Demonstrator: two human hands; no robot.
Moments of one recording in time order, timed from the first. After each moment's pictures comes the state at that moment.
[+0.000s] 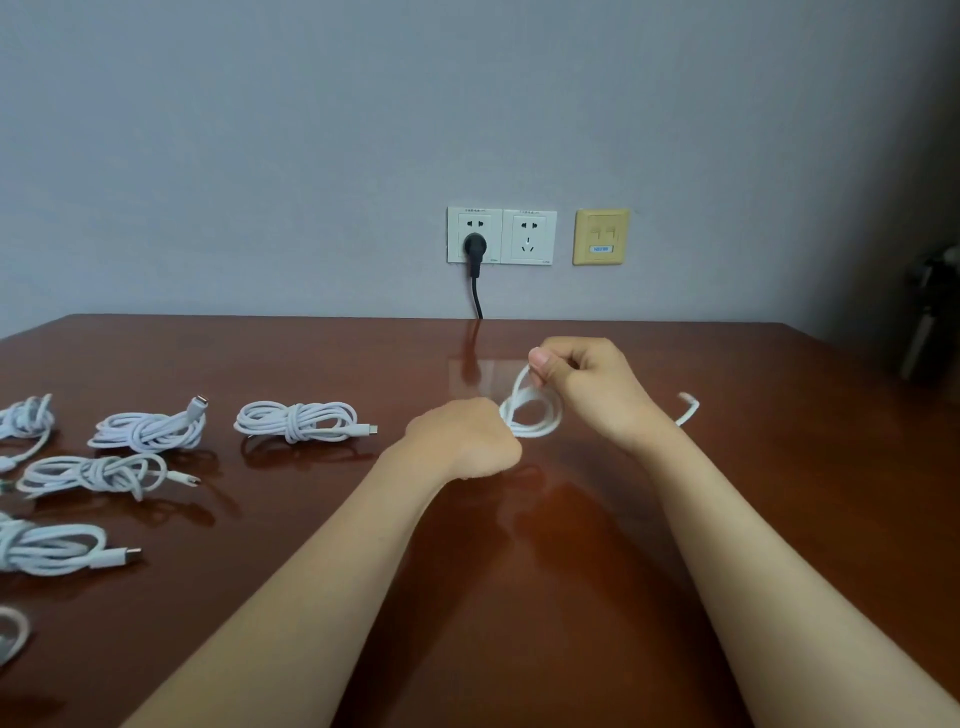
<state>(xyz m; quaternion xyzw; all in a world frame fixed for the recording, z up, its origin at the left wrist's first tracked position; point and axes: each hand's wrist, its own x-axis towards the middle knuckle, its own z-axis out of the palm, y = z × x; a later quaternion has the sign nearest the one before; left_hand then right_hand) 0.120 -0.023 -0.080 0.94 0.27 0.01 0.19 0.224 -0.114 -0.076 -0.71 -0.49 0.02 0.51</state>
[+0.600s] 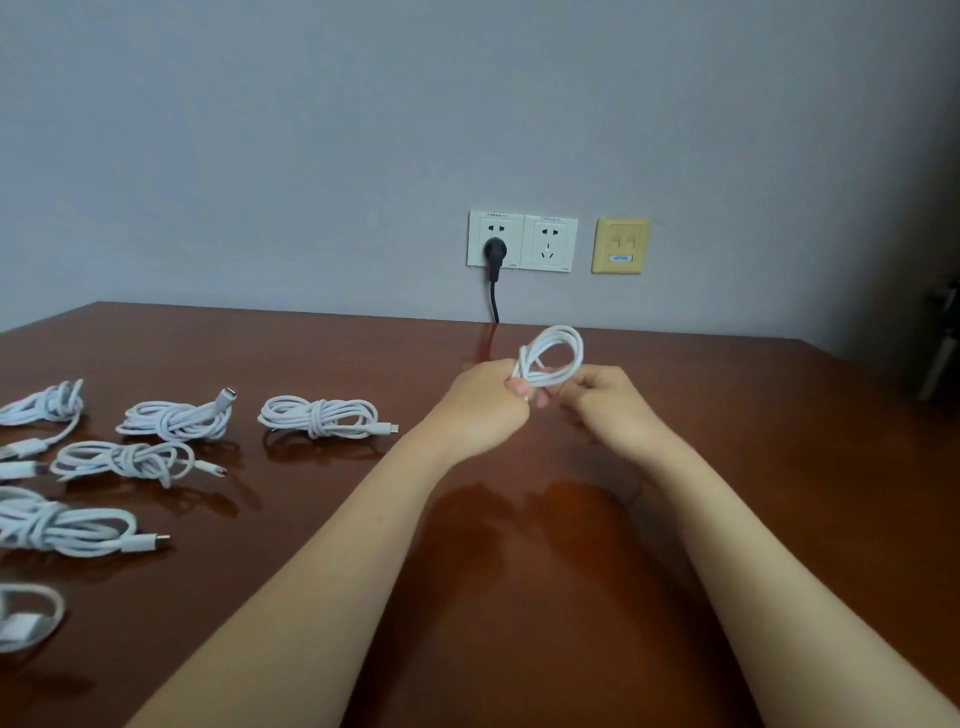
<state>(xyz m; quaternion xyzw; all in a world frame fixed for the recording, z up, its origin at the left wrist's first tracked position) 0.111 -0.019 -0.070 0.88 0.19 0.20 0.38 0.221 -0.109 -0.082 -0.77 -0.41 0.13 0.48</state>
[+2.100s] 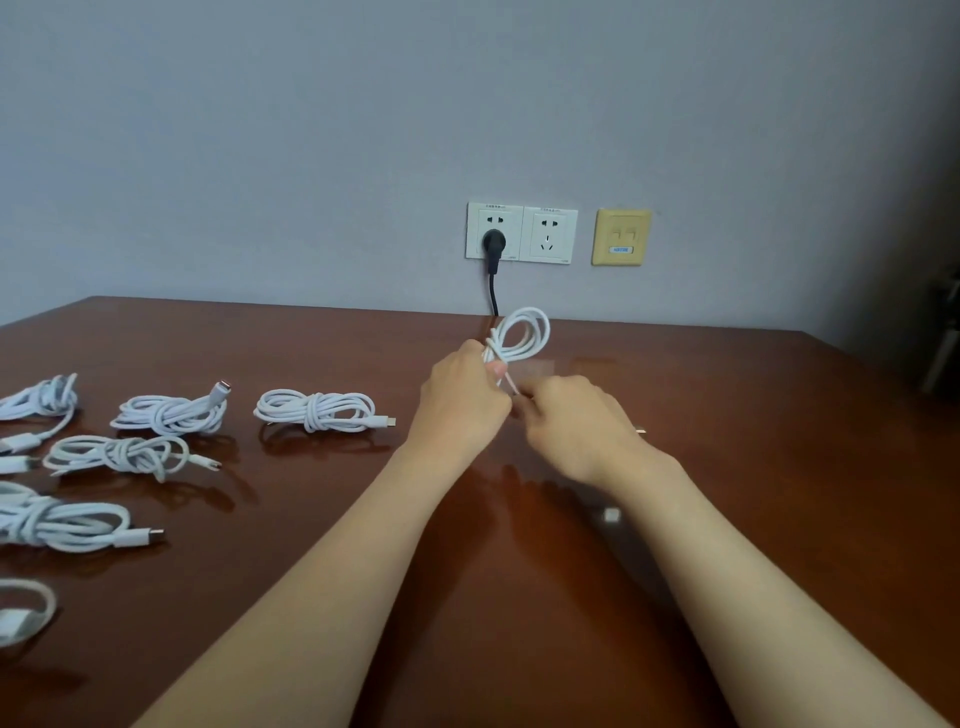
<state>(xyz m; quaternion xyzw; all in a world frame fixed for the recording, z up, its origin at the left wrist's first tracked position) 0.116 -0.013 -0.081 0.86 0.31 0.29 0.27 0.188 -0.101 -0.083 -0.84 -0.50 -0.07 0.19</state>
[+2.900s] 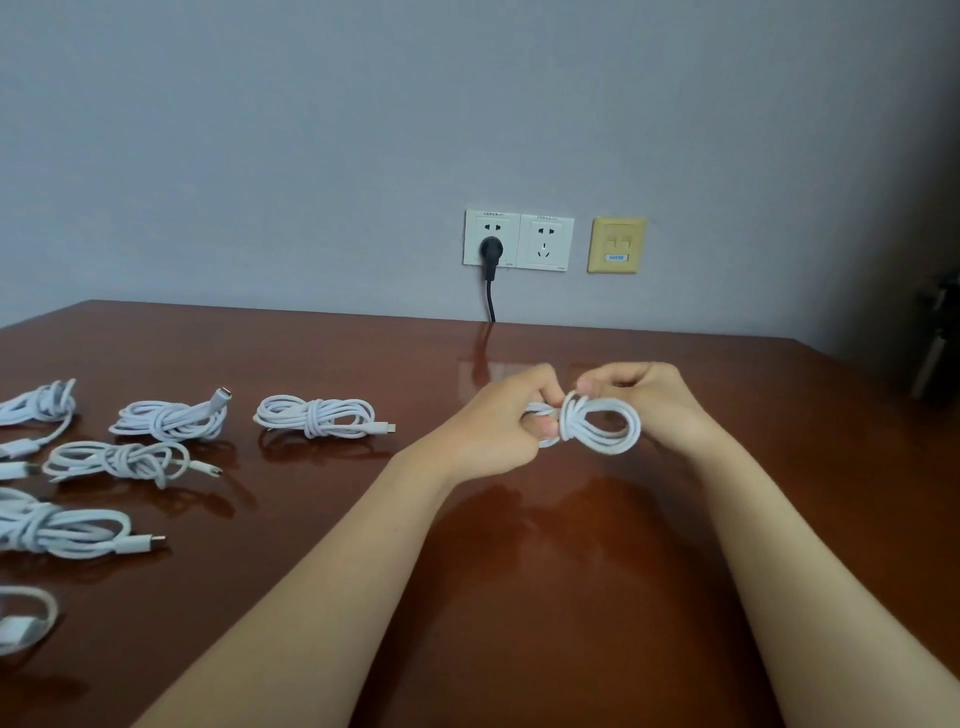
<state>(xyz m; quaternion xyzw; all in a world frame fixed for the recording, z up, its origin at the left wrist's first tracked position) 0.114 -0.021 -0.085 0.91 0.07 0.18 0.38 0.230 -0.136 -0.073 -0.69 -0.37 0.17 0.59</state>
